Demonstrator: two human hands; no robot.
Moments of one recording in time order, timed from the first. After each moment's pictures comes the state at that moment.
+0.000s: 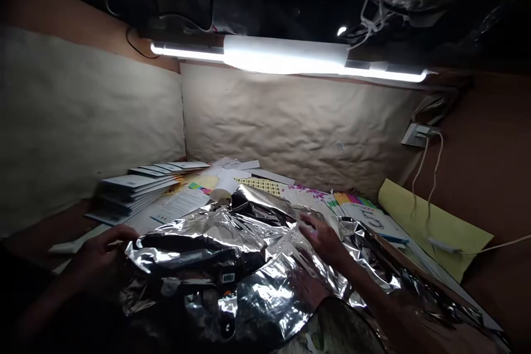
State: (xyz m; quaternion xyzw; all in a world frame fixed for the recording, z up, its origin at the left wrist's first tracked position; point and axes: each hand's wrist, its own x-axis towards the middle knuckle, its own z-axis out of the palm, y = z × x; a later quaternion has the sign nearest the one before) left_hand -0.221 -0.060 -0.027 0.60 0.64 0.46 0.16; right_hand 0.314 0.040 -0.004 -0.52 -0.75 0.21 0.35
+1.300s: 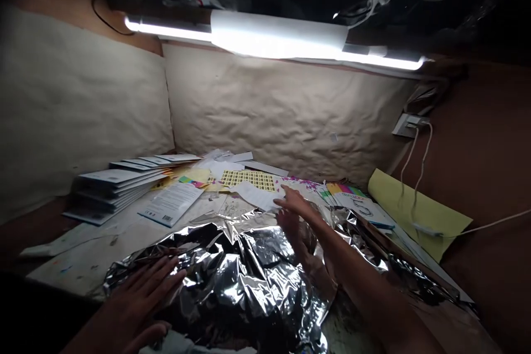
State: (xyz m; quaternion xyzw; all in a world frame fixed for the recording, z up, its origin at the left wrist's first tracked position) left_hand -0.132 -0.108 -0.073 0.87 0.45 0.13 -0.17; right_hand 0.271 0.131 -0.004 -0.60 -0.77 0.12 0.20
